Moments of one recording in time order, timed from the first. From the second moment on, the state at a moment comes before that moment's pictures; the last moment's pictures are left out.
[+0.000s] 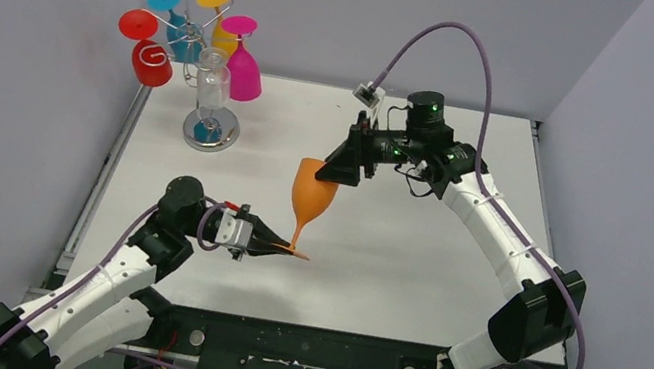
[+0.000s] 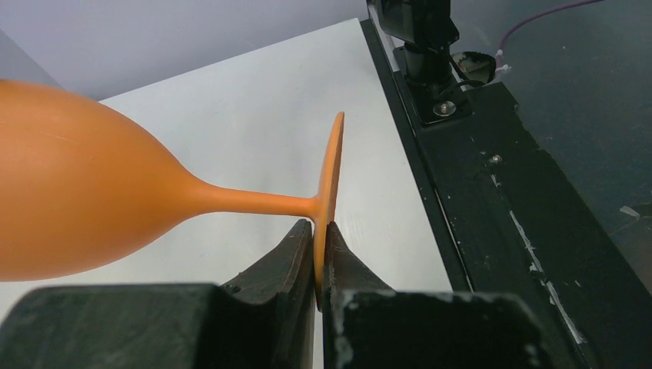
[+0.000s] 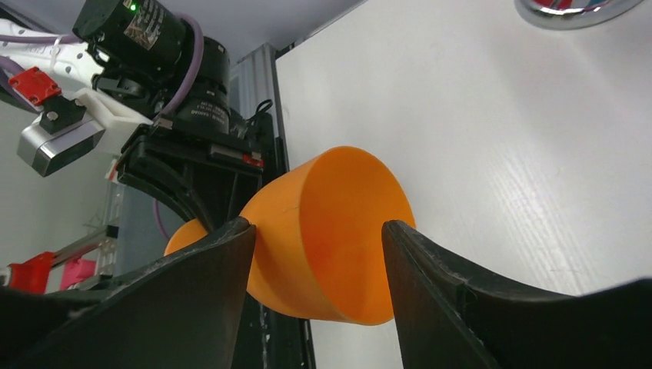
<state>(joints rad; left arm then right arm) -0.51 0.82 0.43 0.34 1.14 0.28 0.53 1.55 1.48 -0.40 -0.98 0.14</state>
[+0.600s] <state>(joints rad) -0.51 0.85 0.43 0.35 1.23 0.32 0.52 1.59 1.55 -0.53 -1.20 0.12</state>
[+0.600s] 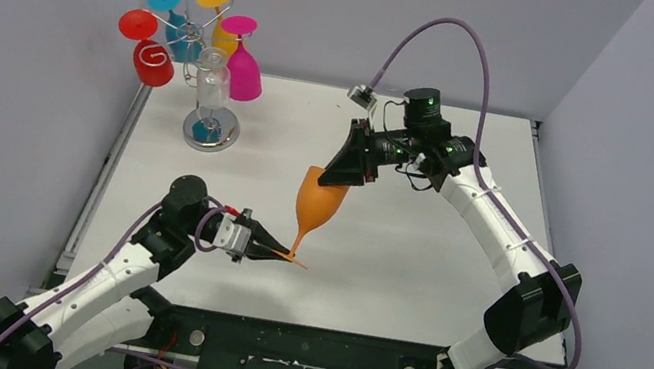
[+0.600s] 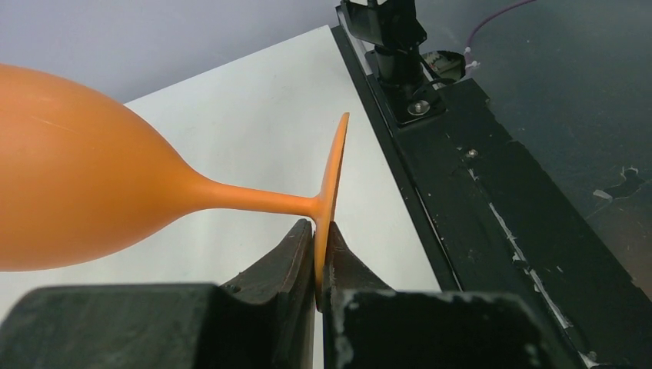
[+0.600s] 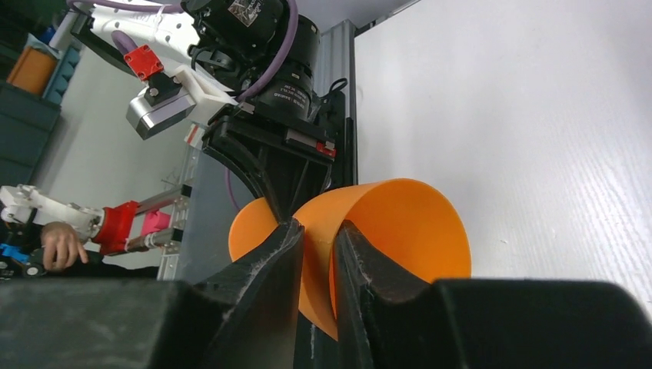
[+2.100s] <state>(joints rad) -0.45 0.47 0.41 0.05 0.17 0.09 0.53 1.62 1.37 -0.34 0.12 0.22</state>
